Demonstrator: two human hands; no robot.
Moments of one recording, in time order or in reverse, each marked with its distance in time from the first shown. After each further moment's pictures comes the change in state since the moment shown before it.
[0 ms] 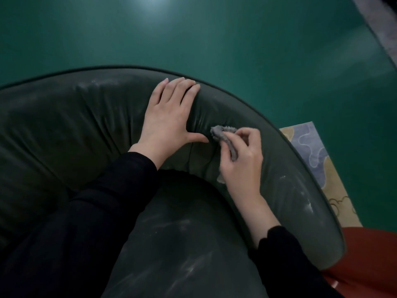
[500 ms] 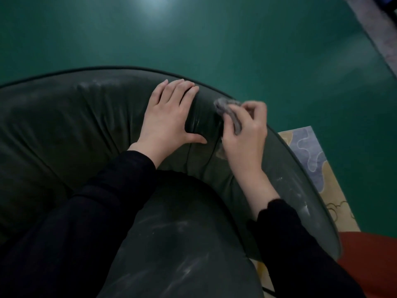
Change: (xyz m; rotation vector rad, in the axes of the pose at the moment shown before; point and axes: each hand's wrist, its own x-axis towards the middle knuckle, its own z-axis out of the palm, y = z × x) left_hand -0.001 0.000 0.001 0.003 0.005 -0.008; right_hand 0.046 -0.004 0.003 0.031 0.071 -0.011
